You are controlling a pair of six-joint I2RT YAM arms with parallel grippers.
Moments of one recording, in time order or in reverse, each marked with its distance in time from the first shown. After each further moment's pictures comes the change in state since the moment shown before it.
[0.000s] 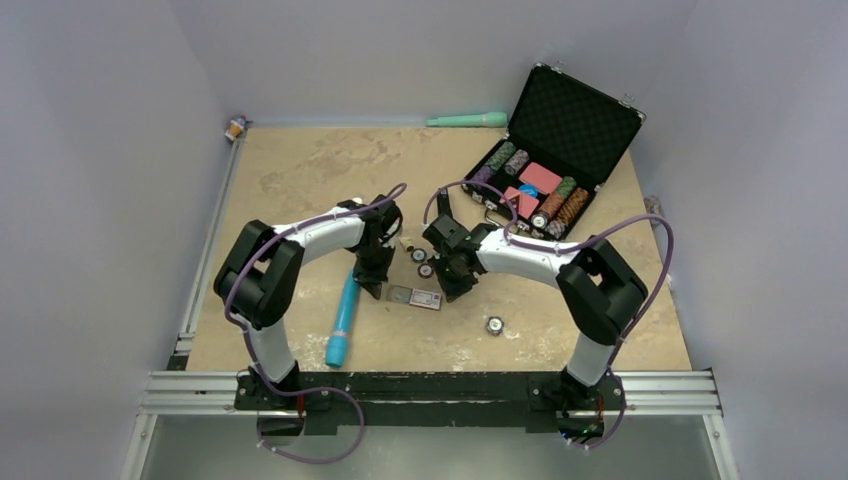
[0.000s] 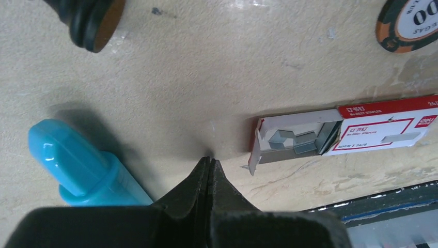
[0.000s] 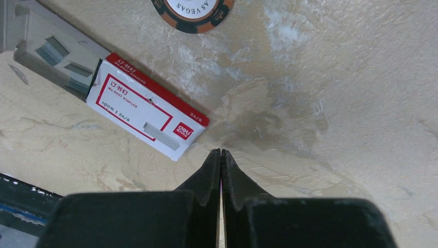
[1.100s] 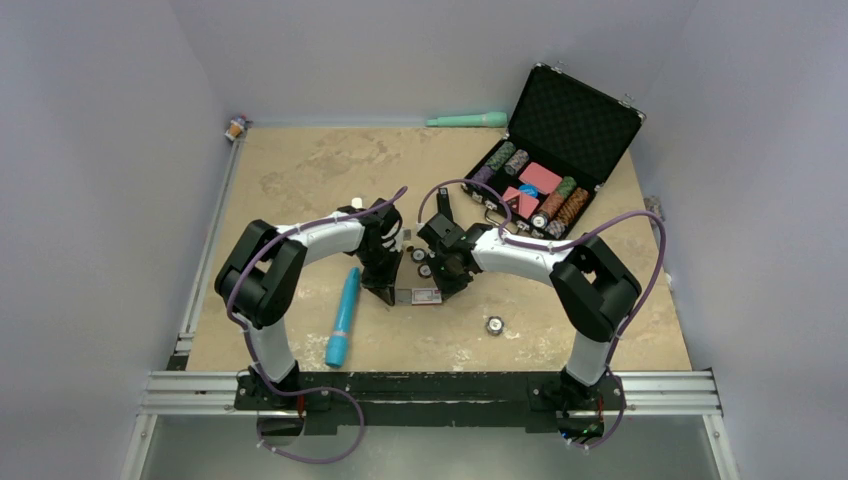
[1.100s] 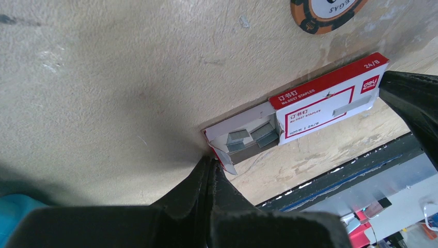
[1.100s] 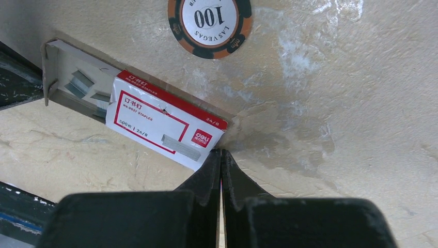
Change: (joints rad) left arm 0.000 0.006 -0.050 0.104 0.222 0.006; right arm 0.013 0.039 0.023 0.037 0.005 -0.016
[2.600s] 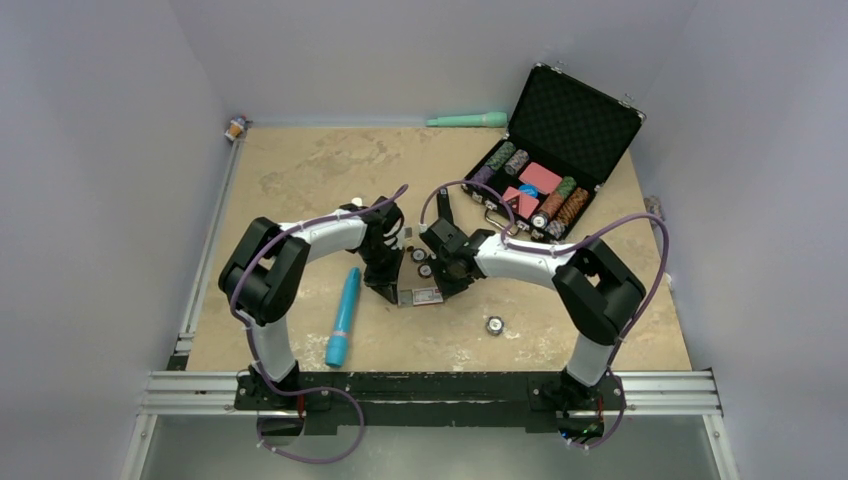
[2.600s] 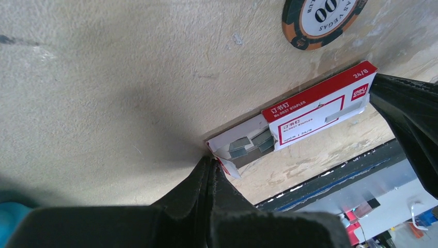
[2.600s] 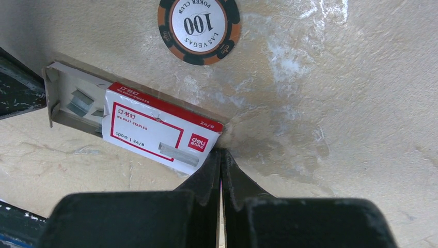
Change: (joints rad) left arm 0.000 0.026 0.029 -0.002 0.010 -0.031; right arm 0.003 -0.014 -0.046 0.065 0.048 0.015
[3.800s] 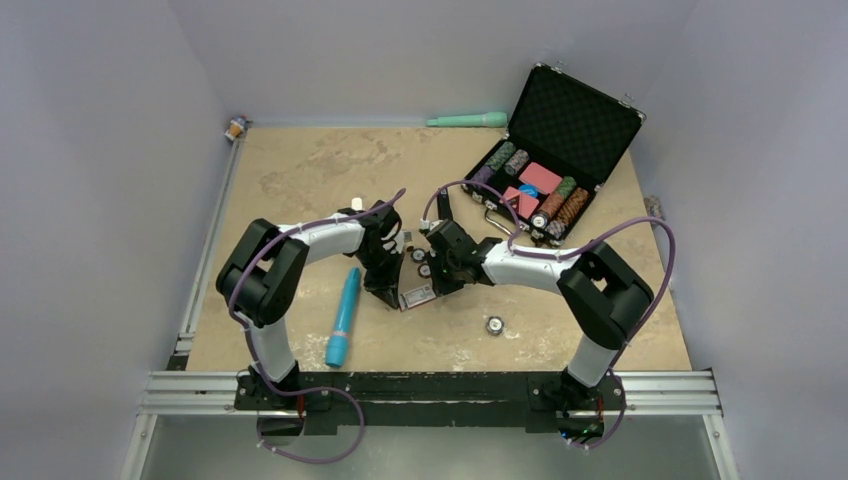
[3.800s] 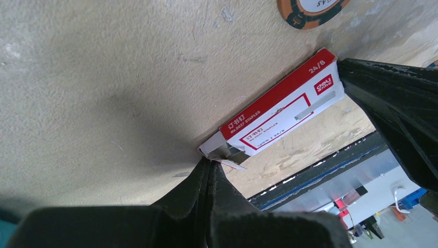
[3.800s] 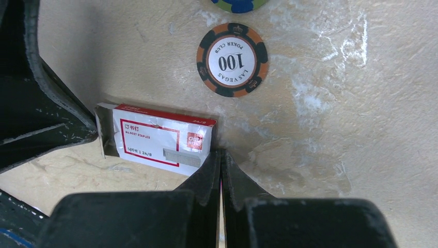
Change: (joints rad) left arm 0.000 -0.014 -0.048 0.030 0.061 -0.008; right arm -0.002 -0.049 -0.115 0.237 -0.053 0.023
